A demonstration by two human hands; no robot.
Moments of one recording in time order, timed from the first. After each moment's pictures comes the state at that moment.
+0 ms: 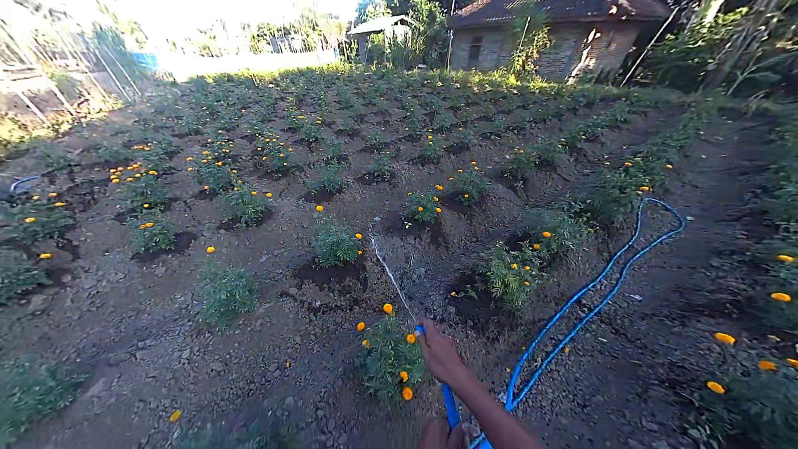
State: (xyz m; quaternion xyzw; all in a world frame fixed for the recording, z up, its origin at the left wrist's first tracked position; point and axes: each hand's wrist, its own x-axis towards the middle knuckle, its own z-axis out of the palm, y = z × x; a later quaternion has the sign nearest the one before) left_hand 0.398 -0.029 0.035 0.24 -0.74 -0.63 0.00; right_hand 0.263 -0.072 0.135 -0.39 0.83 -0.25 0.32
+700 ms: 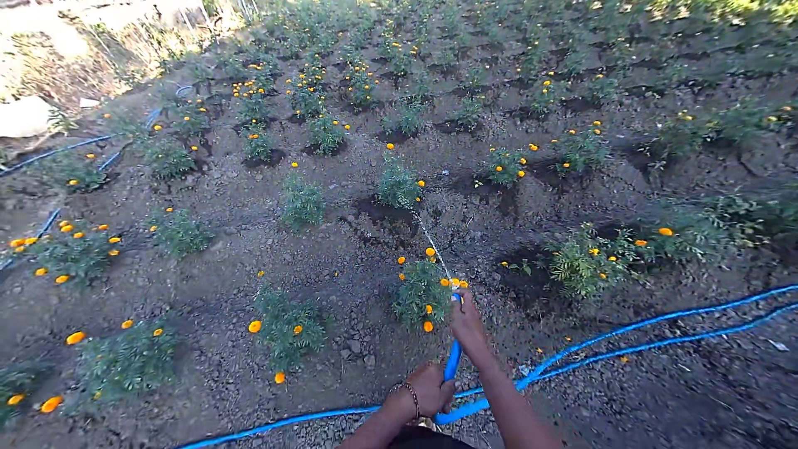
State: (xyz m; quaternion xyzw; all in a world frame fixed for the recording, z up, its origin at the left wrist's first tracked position) left_hand 0.448 0.018 0.054 0.33 -0.74 -0.57 -0.14; right_hand 0.289 -0.010 0.072 -0.32 0.80 -0.37 0.35
